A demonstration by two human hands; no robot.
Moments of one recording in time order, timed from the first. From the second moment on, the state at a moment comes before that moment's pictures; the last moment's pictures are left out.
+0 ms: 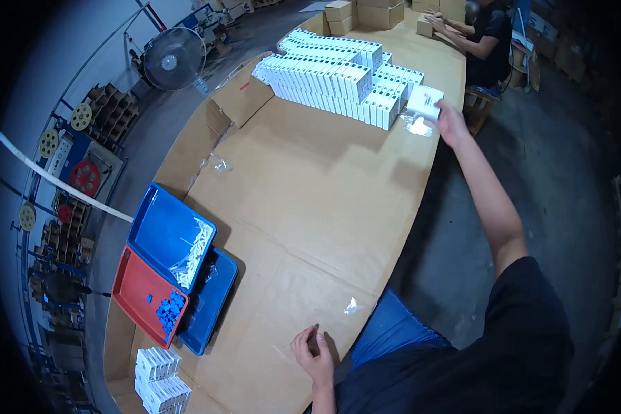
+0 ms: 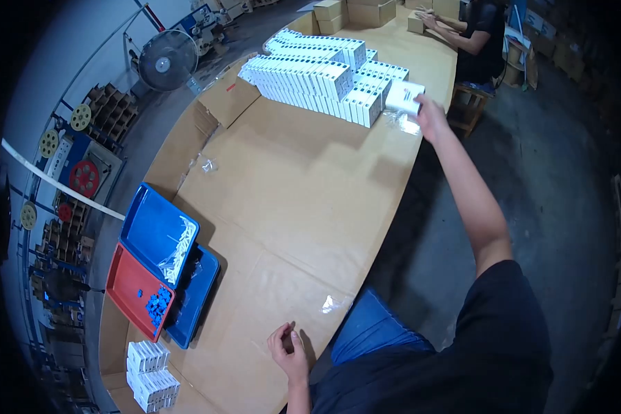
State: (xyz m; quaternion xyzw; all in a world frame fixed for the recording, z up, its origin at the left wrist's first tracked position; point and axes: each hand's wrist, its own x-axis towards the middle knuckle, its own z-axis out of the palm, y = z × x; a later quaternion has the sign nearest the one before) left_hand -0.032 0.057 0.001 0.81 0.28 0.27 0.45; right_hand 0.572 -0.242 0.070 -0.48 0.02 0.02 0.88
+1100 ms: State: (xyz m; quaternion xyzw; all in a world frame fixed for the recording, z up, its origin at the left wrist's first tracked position) left_hand 0.007 0.062 0.034 0.92 0.31 0.07 0.23; right_hand 0.973 -0.190 0.053 -0.97 -0.03 0.03 0.25
